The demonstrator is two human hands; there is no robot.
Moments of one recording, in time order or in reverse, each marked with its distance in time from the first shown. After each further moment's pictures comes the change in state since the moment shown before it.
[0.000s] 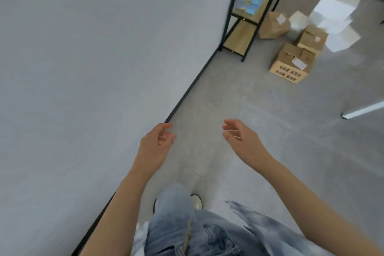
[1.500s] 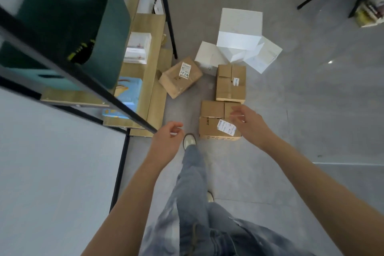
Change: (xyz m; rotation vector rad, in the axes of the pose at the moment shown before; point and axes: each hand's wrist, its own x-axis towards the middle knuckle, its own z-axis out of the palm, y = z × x) left_hand 0.765 0.572 0.625 0.230 -0.391 0.088; right_hand 0.736 0.190 -0.757 0.124 0.293 0.301
